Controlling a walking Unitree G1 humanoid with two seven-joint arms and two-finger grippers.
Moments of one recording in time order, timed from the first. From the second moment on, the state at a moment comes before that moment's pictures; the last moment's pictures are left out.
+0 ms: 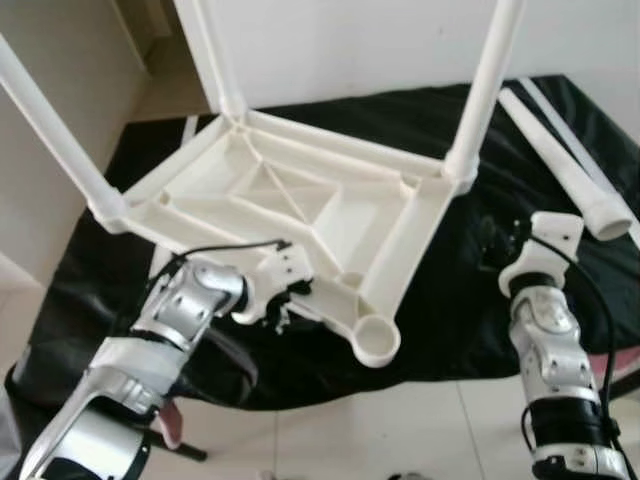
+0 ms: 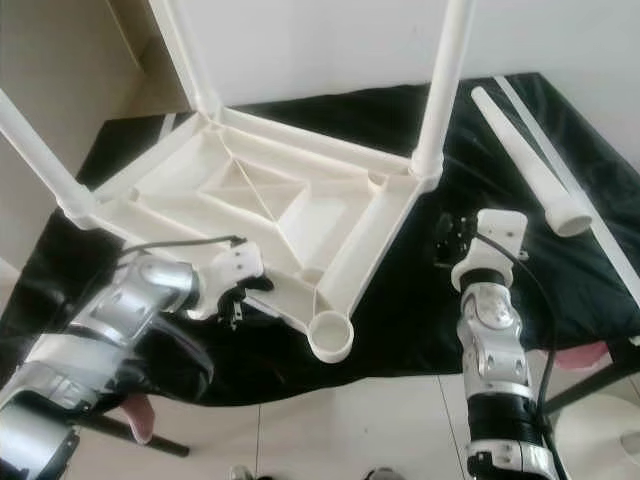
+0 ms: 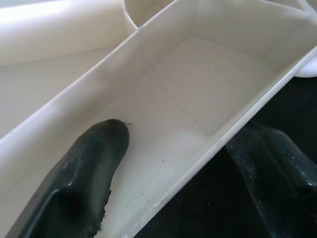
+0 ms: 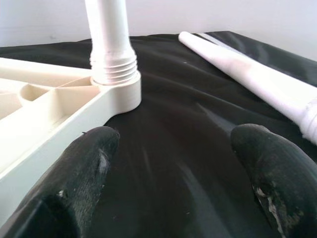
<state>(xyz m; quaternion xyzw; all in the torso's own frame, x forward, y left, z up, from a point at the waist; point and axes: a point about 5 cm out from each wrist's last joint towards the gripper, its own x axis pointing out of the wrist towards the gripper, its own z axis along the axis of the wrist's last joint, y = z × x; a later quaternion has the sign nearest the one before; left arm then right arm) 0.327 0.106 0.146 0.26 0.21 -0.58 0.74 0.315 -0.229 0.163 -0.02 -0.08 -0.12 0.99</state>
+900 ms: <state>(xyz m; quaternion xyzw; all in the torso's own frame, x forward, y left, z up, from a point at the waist) 0.320 0.088 0.150 0.13 0.22 -0.55 0.80 0.317 -0.220 0.164 -0.01 -0.09 -0.12 0.99</state>
